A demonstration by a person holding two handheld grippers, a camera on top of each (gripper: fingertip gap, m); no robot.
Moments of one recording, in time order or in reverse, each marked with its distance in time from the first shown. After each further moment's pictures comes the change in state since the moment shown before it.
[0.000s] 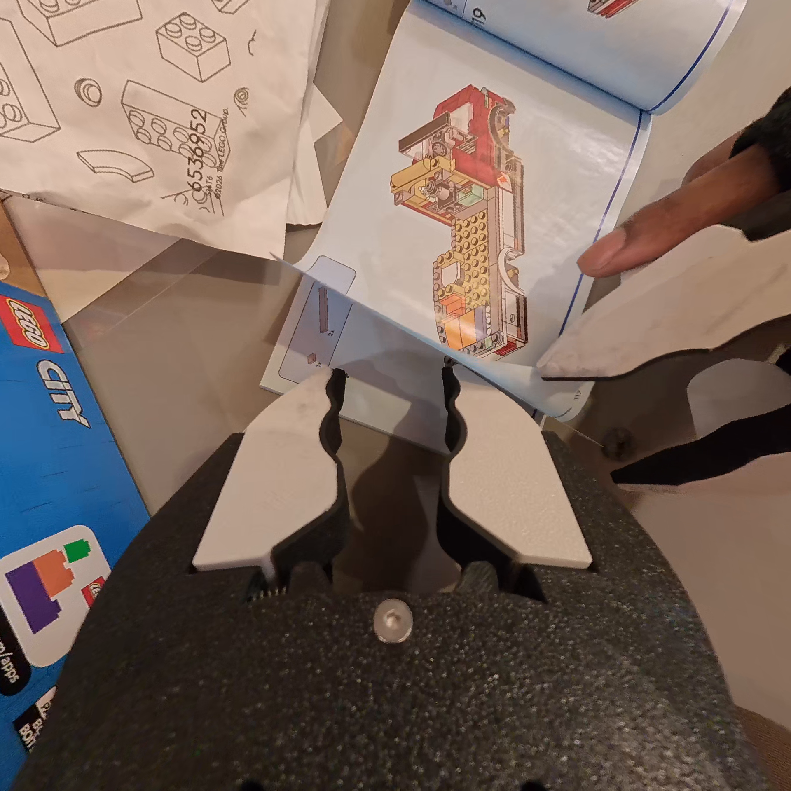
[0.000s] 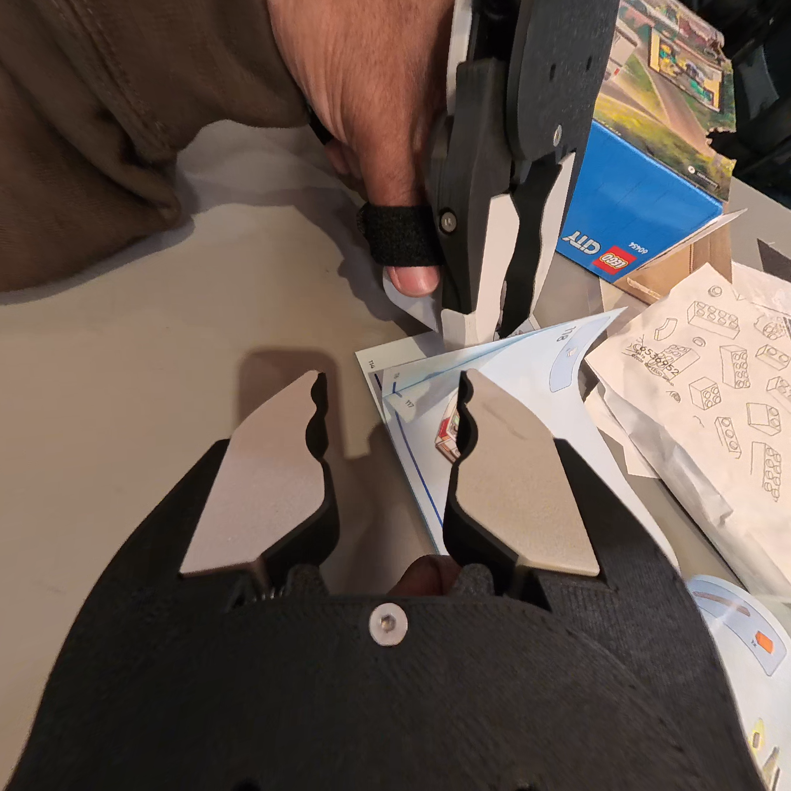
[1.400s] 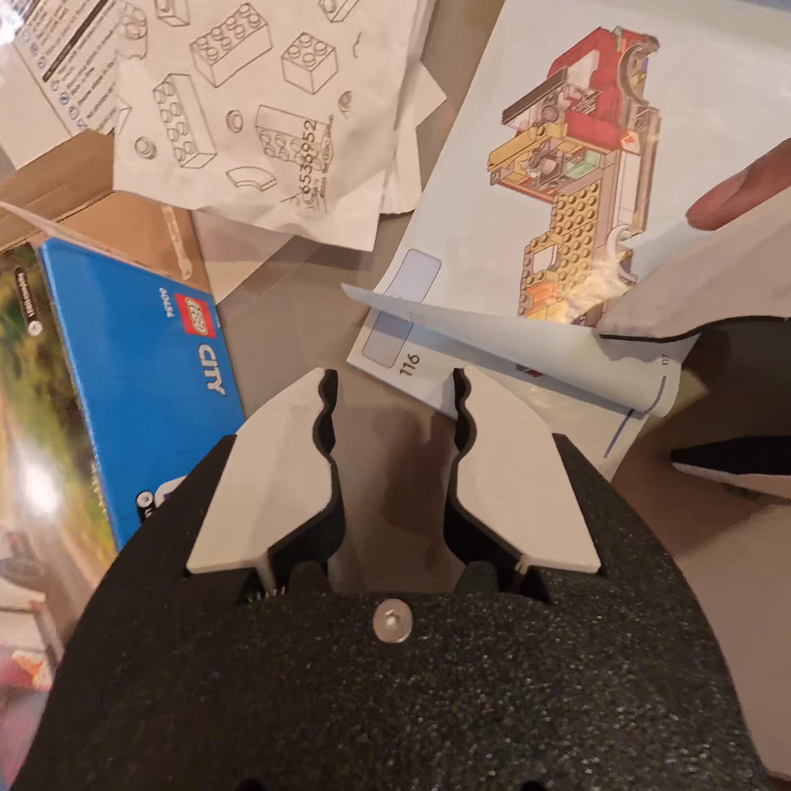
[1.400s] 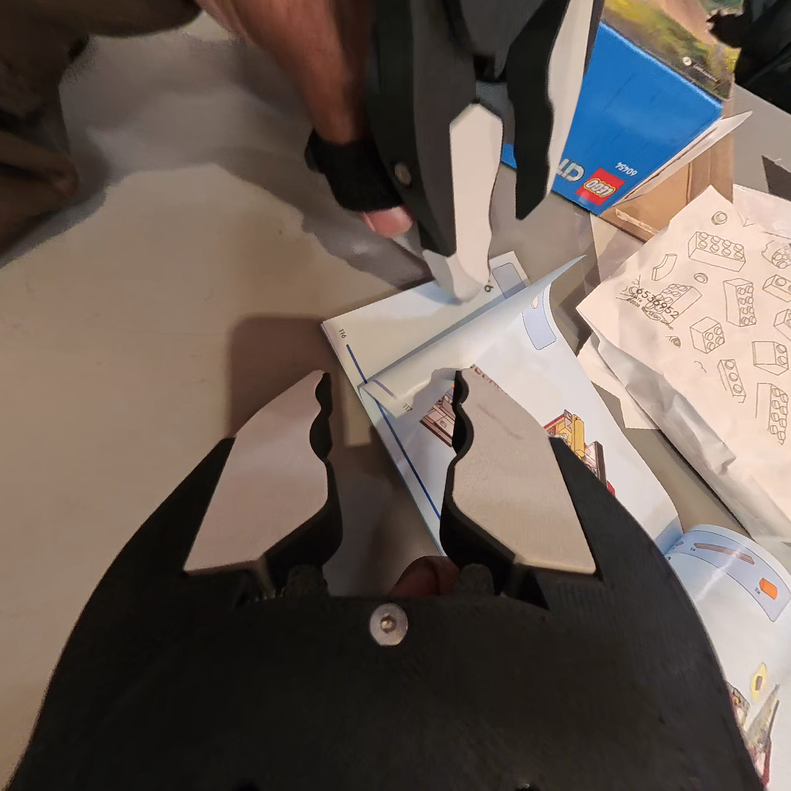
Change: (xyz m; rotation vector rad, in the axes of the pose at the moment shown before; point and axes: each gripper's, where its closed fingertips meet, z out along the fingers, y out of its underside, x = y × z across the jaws) left arm -0.032 0.001 -0.015 -0.084 -0.346 0.099; right arm 0.012 0.019 0.006 -0.097 0.058 0.073
